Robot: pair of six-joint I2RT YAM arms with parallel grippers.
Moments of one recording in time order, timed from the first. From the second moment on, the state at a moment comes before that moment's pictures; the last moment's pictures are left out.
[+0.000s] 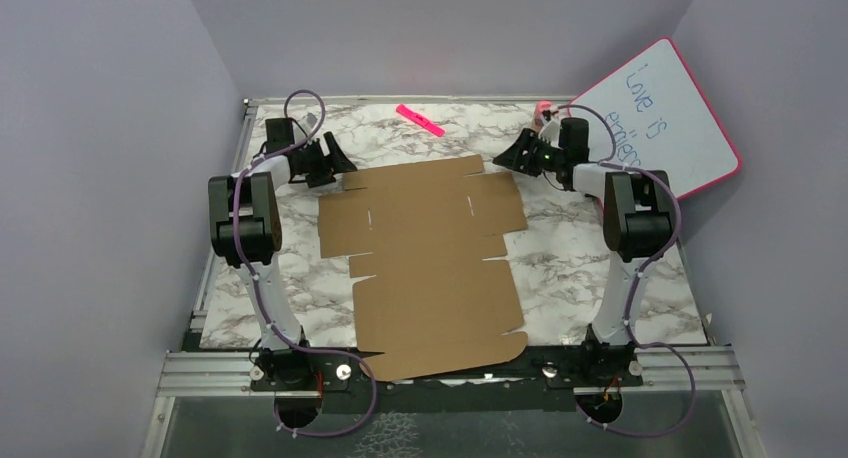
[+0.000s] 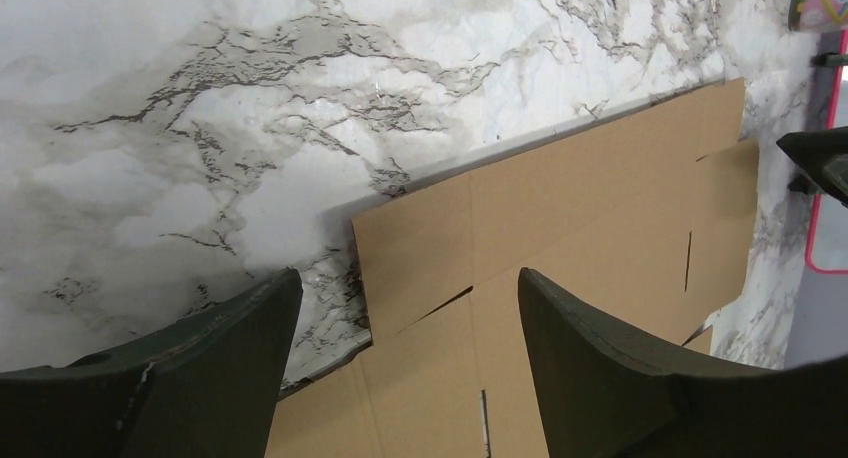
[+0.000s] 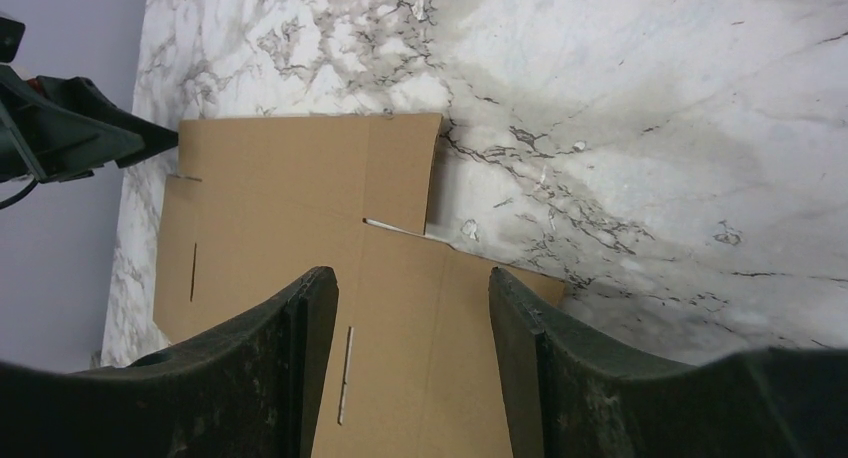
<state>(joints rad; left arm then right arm) 0.12 2.06 1.37 -0.16 0.62 -0.31 0.05 2.07 1.26 0.27 -0.68 0.44</state>
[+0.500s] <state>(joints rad) 0.02 2.10 1.40 -0.16 0.69 -0.29 0.25 2.08 1.26 0.36 -0.67 0.52</state>
